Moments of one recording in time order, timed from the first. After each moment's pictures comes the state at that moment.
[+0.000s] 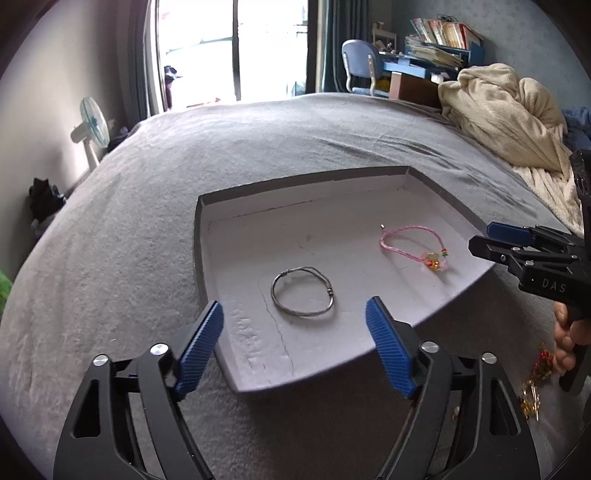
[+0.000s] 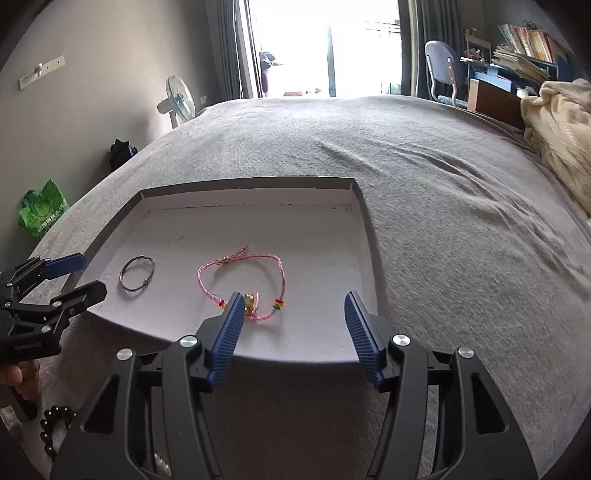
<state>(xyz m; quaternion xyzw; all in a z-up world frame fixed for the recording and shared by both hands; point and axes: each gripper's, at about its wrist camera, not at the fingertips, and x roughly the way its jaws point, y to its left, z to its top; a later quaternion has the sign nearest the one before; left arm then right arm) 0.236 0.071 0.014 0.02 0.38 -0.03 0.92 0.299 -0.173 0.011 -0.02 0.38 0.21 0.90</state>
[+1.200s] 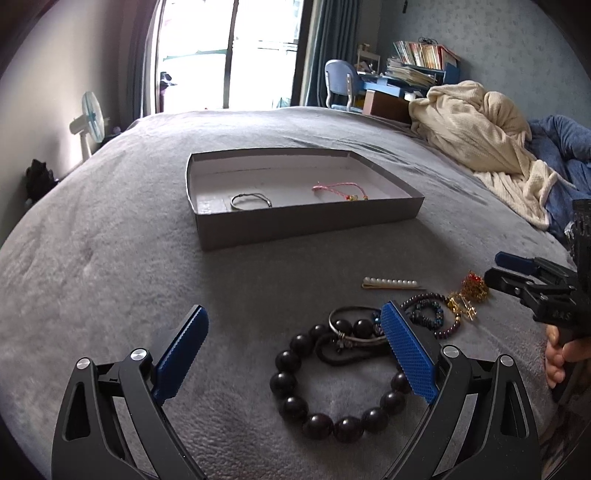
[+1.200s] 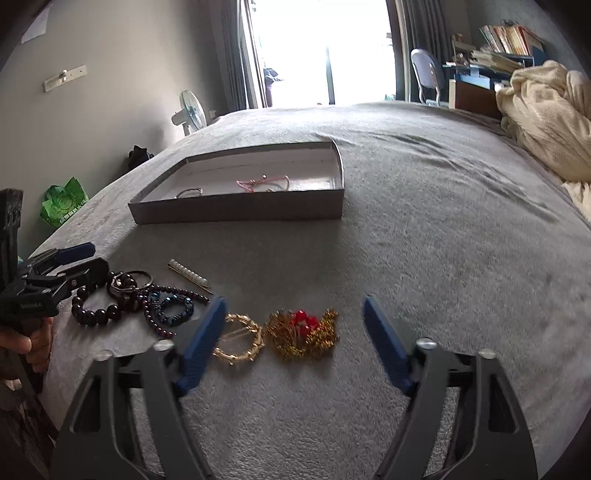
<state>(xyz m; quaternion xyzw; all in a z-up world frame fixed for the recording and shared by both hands) 0.105 0.045 -0.002 -0.03 0.34 -0.07 0.94 0.146 -0.240 -0.006 0.00 0.36 0.21 0.91</state>
